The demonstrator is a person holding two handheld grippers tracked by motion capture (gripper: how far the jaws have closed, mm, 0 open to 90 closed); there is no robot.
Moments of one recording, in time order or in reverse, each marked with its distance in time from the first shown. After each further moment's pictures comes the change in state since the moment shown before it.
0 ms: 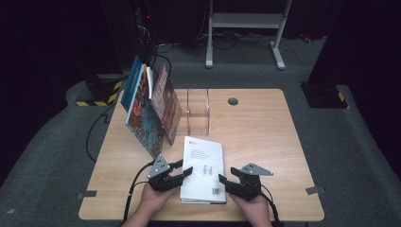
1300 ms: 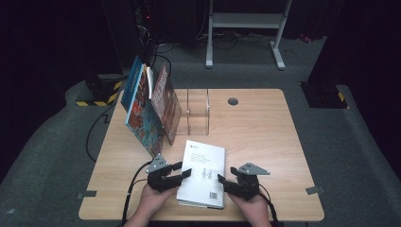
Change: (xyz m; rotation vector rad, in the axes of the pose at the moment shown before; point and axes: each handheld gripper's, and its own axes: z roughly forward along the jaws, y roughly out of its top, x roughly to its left) left arm 0.008 -0.005 0.001 0.085 -0.004 -0.124; right arm 0.001 0.000 0.004 0.015 -0.038 -0.034
